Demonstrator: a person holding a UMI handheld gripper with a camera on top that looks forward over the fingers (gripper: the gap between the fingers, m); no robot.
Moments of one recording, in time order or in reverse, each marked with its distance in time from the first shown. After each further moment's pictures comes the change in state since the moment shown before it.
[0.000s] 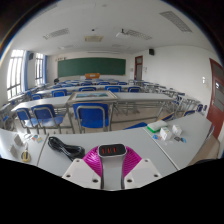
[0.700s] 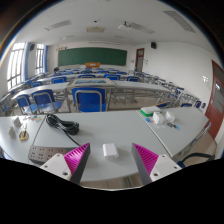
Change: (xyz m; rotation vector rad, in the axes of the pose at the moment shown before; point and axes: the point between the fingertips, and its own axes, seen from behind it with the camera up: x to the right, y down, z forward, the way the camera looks) arm 0.031 0.075 -0.050 -0.113 0.015 -0.046
